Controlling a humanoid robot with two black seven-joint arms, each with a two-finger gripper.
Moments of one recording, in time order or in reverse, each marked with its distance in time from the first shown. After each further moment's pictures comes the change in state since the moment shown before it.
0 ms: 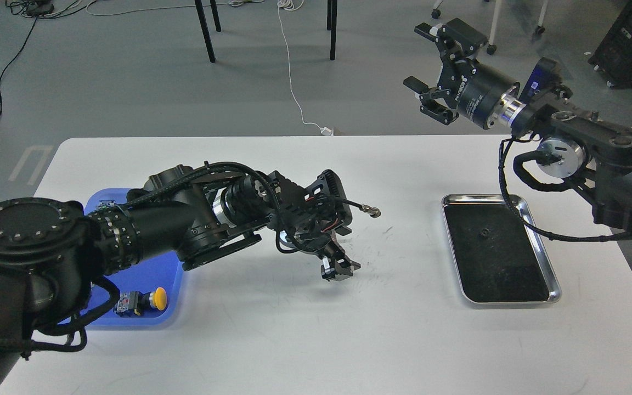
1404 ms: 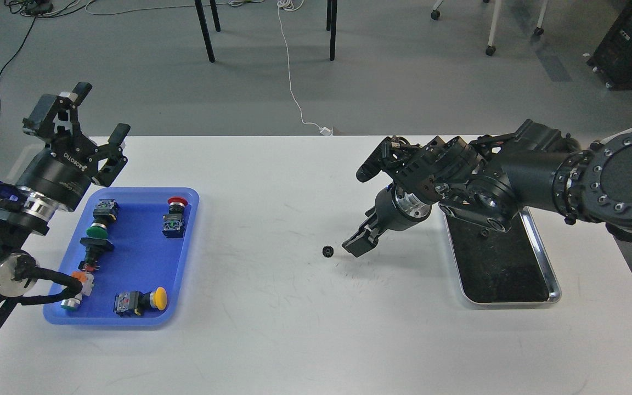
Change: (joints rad) left arm 0.820 0.531 -0.970 -0.263 -1.540 0.004 0.000; right arm 0.223 0.408 -0.655 0.122 -1.083 -0.294 0.000
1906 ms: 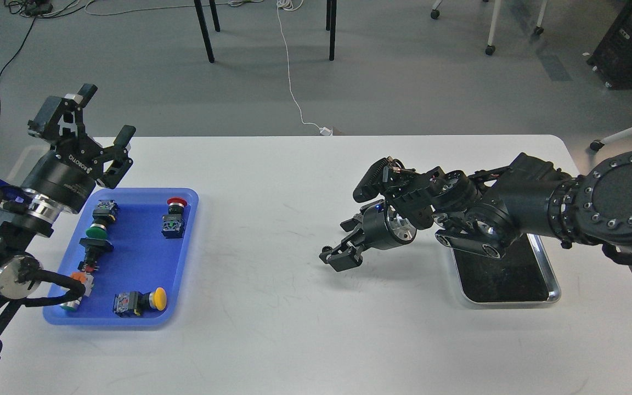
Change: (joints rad) left arm 0.009 -0.005 0.001 -0.007 0.000 -0.005 0.000; right arm -0.056 0.000 -0.007 0.018 0.012 -0.176 0.000
